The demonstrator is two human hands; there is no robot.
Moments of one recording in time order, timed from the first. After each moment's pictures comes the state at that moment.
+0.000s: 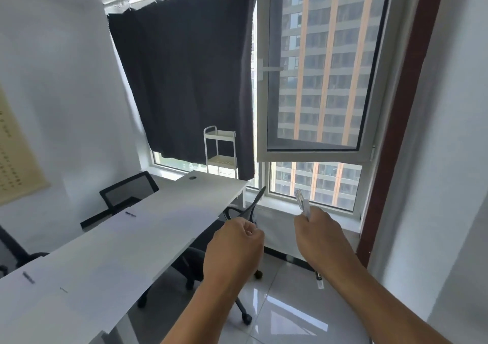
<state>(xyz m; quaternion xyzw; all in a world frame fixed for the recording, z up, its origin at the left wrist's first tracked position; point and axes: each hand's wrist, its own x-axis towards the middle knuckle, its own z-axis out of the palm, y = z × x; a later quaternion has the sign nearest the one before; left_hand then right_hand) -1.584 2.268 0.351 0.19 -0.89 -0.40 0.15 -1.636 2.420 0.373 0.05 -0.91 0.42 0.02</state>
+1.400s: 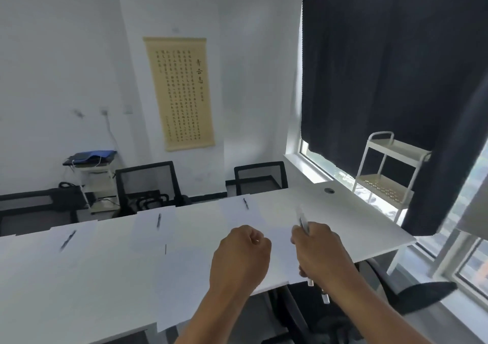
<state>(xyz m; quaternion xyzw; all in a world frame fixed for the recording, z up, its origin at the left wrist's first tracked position) -1.824 2.034 0.311 0.54 -0.72 -0.34 0.28 -1.952 2.101 0.336 0.38 -0.83 0.37 -0.19</state>
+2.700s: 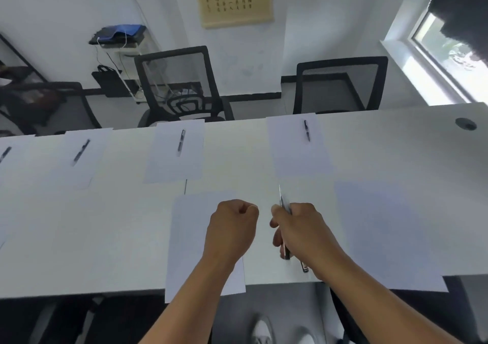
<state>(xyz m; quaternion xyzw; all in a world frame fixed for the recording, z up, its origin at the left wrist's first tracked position) -1.859 1.732 0.080 0.68 -0.53 -0.45 0.23 -2.003 1.769 0.122 0.42 -0.75 0.22 -0.46</state>
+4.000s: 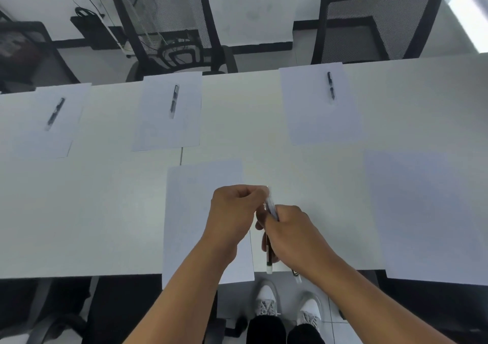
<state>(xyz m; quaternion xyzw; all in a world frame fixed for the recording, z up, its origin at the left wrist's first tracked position) -1.843 1.705 0.012 0.63 -0.42 -0.59 0.27 -1.969 1.747 0.019 0.42 -0.70 0.17 -0.55</state>
